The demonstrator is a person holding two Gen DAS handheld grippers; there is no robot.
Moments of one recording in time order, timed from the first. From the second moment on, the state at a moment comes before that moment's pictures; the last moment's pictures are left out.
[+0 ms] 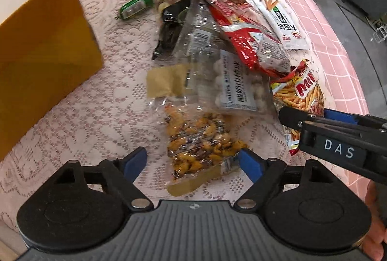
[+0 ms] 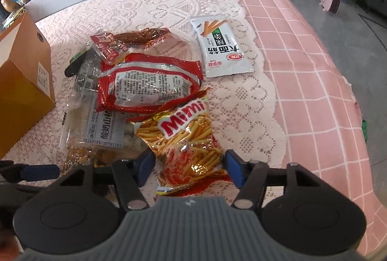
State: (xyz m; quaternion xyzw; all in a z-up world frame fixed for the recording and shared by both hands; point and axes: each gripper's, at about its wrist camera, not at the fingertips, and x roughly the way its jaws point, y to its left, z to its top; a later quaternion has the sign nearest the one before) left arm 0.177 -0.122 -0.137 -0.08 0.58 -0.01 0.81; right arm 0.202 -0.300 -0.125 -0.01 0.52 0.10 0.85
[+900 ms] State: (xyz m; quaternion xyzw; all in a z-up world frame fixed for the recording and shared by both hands) left arm 0.150 -0.090 -0.116 -0.02 0.57 -0.06 0.82; right arm 0.183 -0.300 -0.106 0.04 0.52 0.12 0.85
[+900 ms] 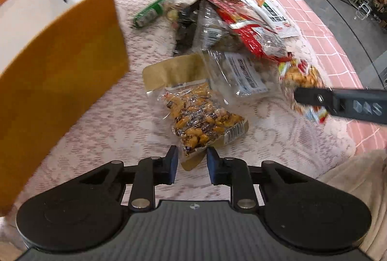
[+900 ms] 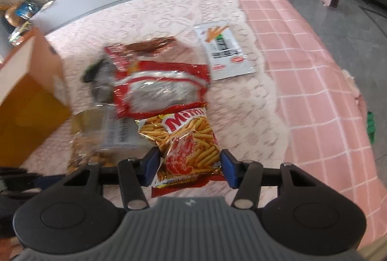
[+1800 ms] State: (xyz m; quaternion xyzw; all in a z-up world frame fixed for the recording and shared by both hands) left arm 0.115 -0.046 -0.105 -0.02 0.48 -0.11 0.87; right arm 0.161 -0.265 -0.121 0.02 0.53 0.14 0.84
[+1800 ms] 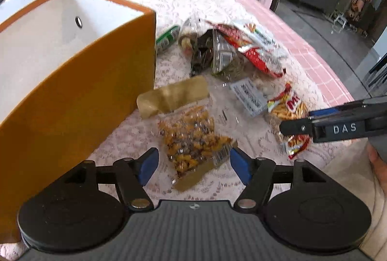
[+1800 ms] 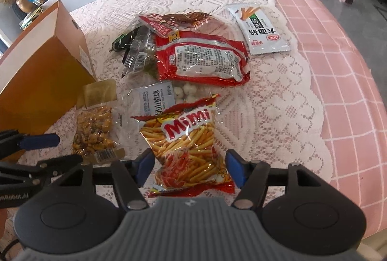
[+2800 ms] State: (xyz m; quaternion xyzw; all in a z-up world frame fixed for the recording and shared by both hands) left arm 0.159 -0.088 -0.137 -0.01 0.51 0.01 0.86; right arm 0.162 -0.258 -0.124 0.01 0.52 0.14 0.84
